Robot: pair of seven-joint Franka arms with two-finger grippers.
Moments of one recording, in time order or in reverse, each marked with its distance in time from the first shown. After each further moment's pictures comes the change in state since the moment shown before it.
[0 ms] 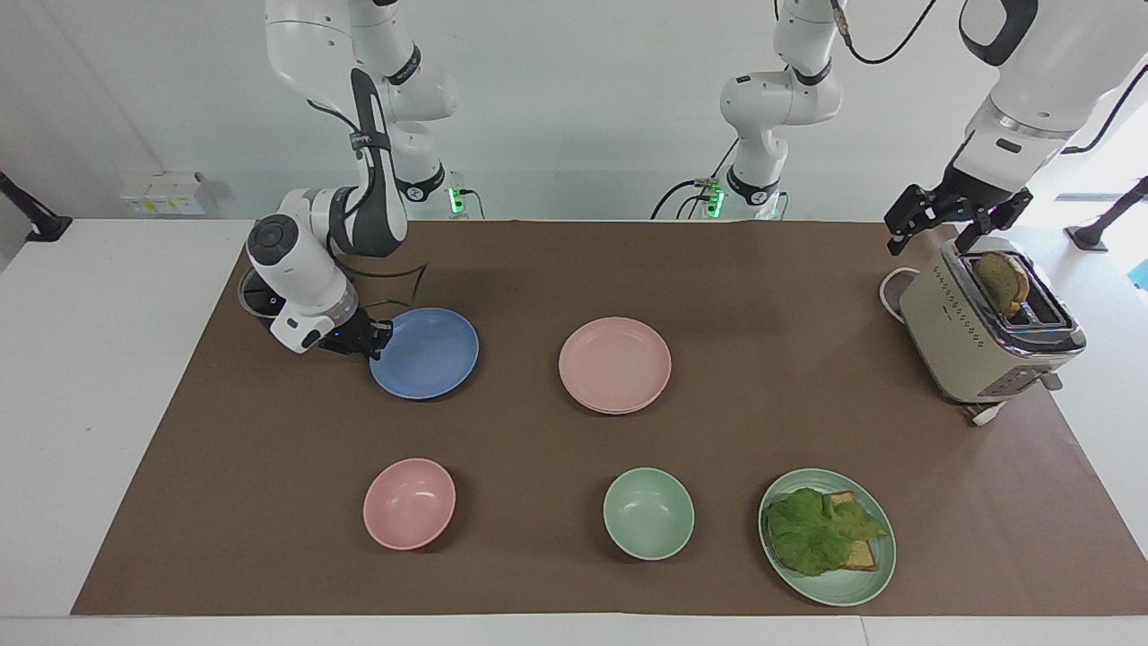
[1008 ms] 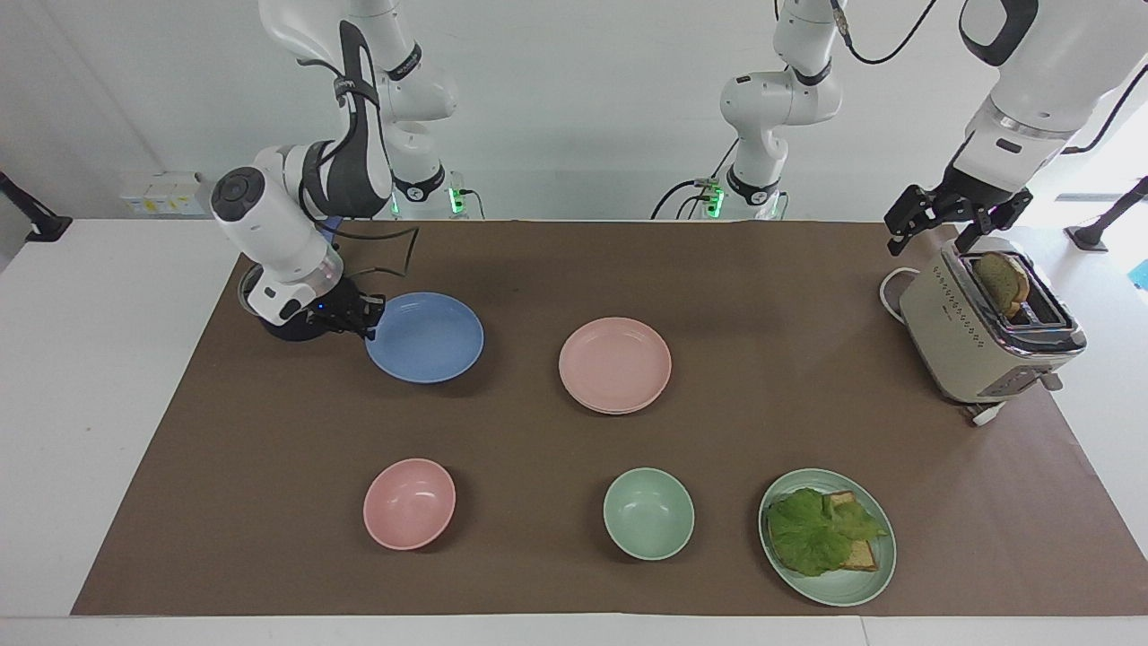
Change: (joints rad) left arm 0.000 0.000 0.000 0.000 0.000 0.000 0.000; right arm 0.037 -0.192 0.013 0.244 0.201 -0.413 0.155
